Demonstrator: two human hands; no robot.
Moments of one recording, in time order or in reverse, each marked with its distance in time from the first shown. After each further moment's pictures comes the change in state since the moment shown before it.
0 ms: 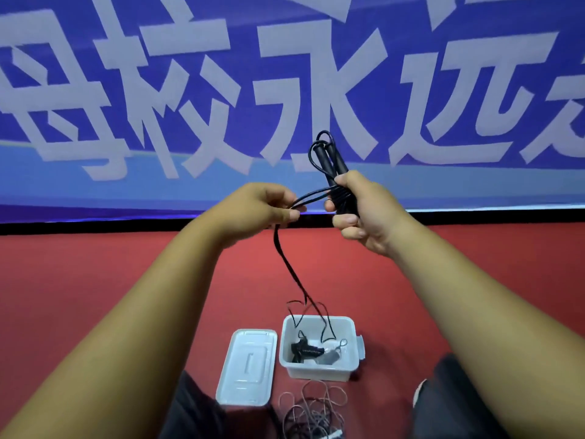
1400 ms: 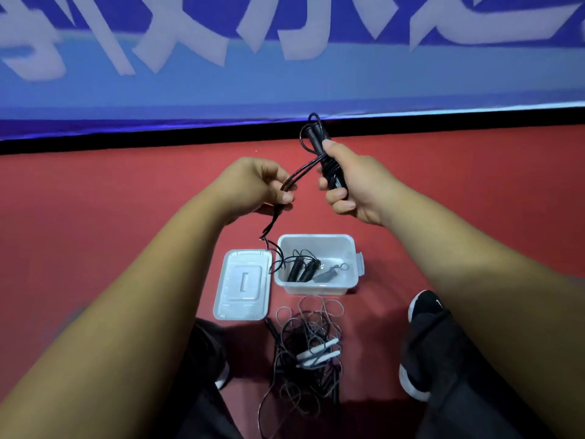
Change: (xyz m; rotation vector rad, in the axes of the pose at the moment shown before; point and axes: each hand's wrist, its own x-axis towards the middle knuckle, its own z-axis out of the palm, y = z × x) left_hand 0.018 -0.142 0.096 -0.257 -0.100 -0.354; right_hand 0.063 0.165 -0.039 0.002 0.047 0.342
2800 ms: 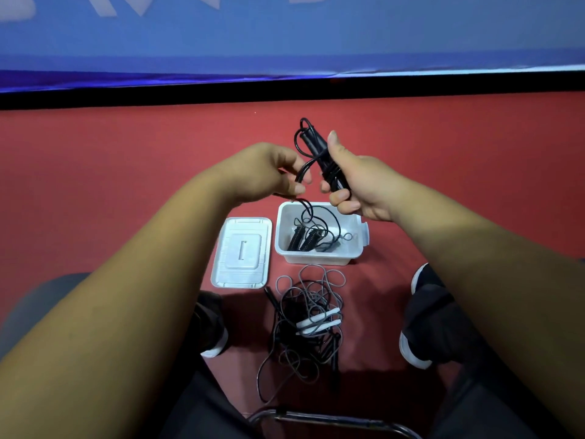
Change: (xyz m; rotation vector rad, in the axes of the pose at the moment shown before) left_hand 0.012 -0.048 0.018 0.211 -0.154 0.065; right_hand 0.020 0.071 -0.011 -0.097 -0.061 0.102
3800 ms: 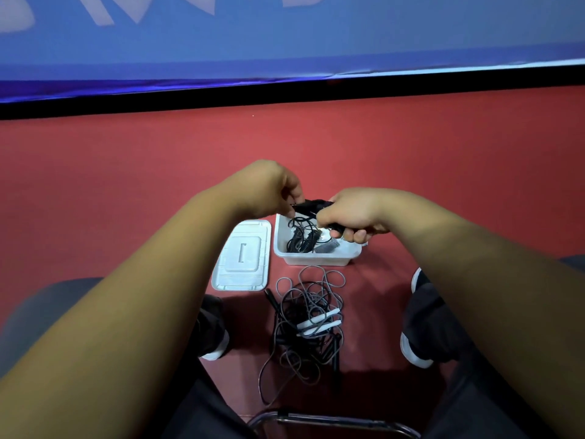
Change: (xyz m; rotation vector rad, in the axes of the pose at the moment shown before) left_hand 0.001 -0.001 0.015 0.558 -0.040 0.058; right_hand 0.006 0.025 -0.011 -0.732 -0.162 0.328
